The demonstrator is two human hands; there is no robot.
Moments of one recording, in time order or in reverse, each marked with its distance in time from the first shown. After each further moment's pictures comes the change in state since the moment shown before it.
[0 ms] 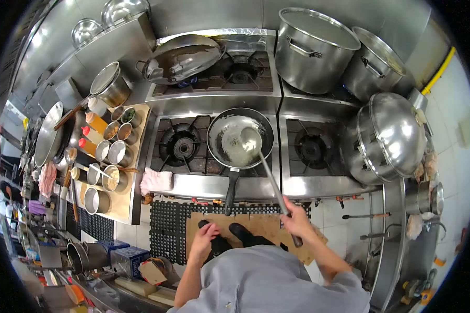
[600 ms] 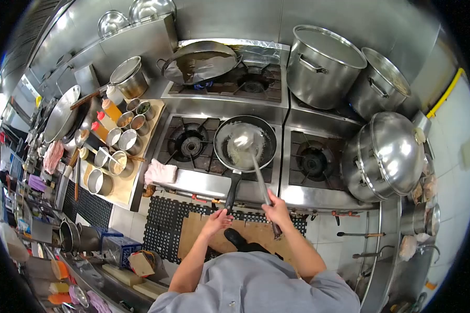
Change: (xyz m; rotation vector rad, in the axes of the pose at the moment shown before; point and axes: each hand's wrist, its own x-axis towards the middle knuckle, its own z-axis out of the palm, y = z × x) left_hand 0.022 0.035 0.070 -0.157 -0.055 -0.094; right_hand 0.061 0.033 0.028 0.220 -0.068 -0.049
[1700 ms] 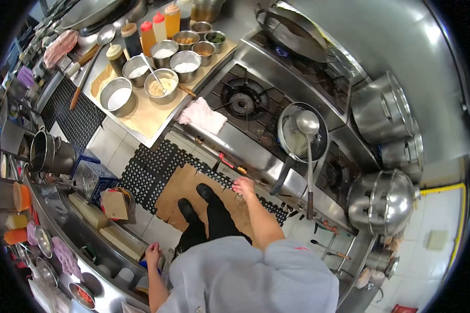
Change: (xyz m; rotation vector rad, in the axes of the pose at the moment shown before) left_hand -0.241 -0.328 -0.281 -0.107 0.866 -0.189; right_hand 0.108 0.138 0.248 -0.098 -0.201 0.397
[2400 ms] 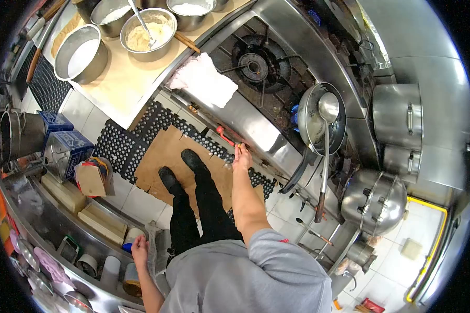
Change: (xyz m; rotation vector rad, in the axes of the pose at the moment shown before) left_hand -0.014 0.021 -0.001 -0.191 0.031 -0.211; right_hand 0.120 0.042 0.017 1.005 0.587 -0.114
